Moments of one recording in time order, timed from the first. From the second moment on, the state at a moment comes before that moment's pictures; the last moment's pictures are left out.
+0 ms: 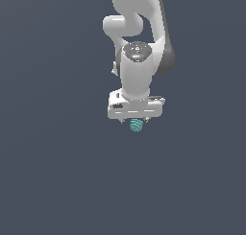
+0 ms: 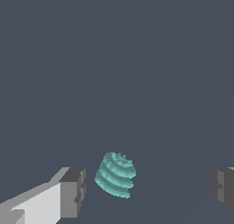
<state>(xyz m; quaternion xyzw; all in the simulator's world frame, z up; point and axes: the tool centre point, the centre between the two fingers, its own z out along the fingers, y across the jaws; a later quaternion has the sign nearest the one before) 0.009 0.046 0.181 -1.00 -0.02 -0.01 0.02</state>
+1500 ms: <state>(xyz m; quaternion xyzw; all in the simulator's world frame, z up) -0.011 0.053 0.147 -1.00 0.06 -0.01 0.02</state>
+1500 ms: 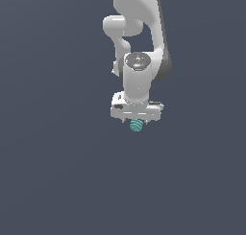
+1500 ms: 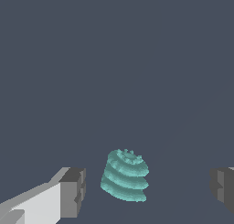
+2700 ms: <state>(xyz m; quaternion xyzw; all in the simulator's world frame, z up) -0.064 0.073 0.090 -0.98 0.19 0.00 0.00</state>
